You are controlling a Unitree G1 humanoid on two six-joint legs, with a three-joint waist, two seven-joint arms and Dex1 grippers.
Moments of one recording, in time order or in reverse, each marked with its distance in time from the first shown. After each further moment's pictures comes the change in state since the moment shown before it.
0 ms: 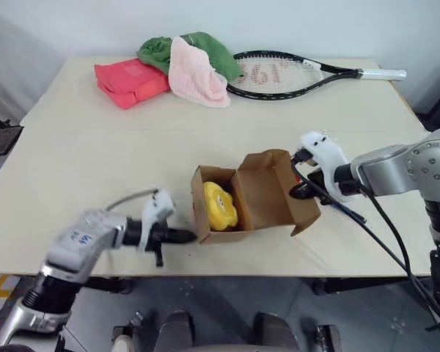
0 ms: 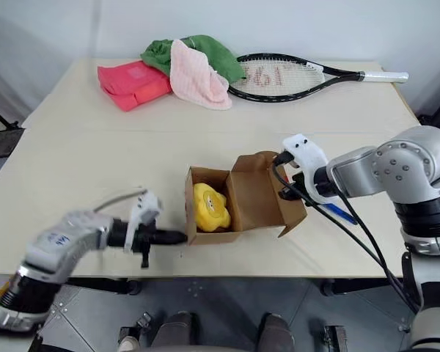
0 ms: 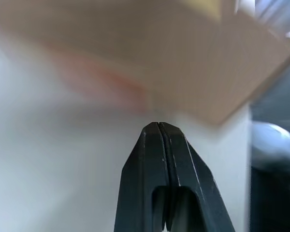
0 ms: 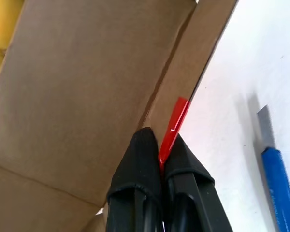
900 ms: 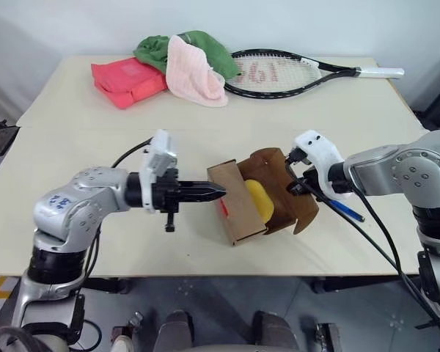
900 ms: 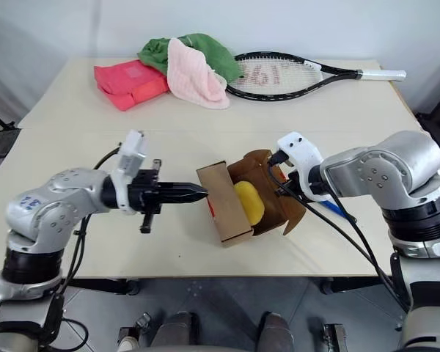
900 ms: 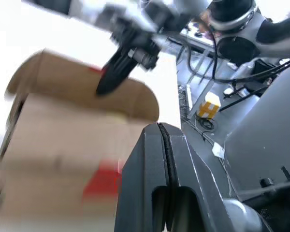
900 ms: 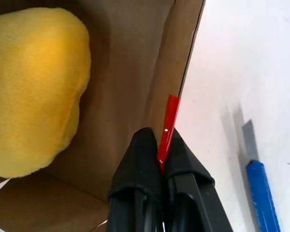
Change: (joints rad) left arm -0.316 -0.138 0.101 -0.078 -0.254 0.043 0.034; right arm -0.017 0.036 0.004 -0.055 -0.253 0.000 0.144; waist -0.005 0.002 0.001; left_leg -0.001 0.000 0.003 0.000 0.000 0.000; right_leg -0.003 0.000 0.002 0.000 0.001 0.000
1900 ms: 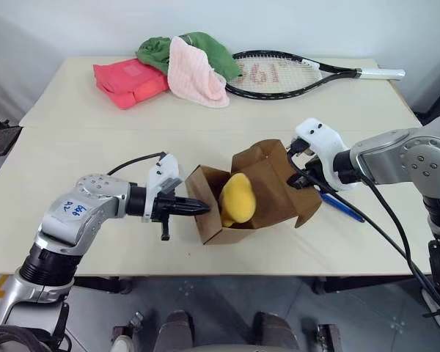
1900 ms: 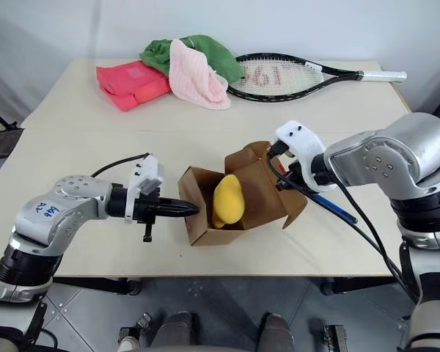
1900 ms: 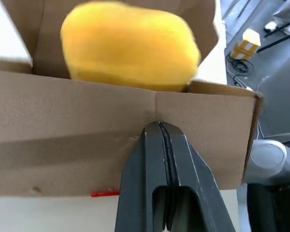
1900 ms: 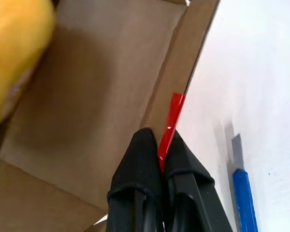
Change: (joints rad) left arm 0.108 0.185 -0.101 0.030 0.196 -0.022 -0.025; right arm -0.090 -0.056 0.059 -0.017 0.028 0.000 0.086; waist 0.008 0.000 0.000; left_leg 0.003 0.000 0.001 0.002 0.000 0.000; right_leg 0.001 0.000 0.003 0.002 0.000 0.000
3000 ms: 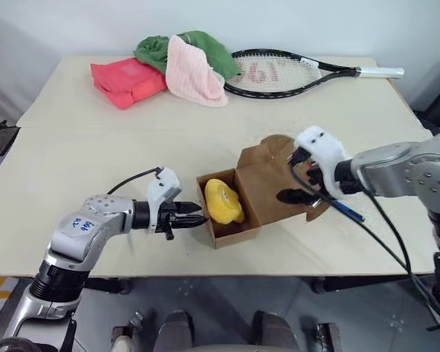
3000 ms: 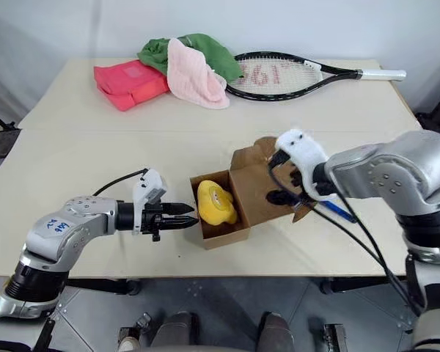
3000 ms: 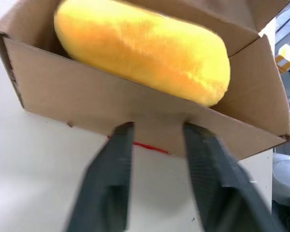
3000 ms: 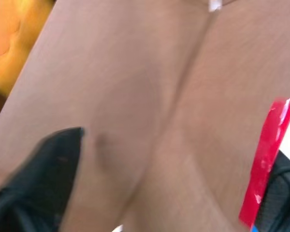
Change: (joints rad) left arm 0.100 -0.079 0.052 -0.011 0.025 0.045 0.152; right arm 0.139 -0.063 -0.089 -0.077 0.000 -0.113 0.001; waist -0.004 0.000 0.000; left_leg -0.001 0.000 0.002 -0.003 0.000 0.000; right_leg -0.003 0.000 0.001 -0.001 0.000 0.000
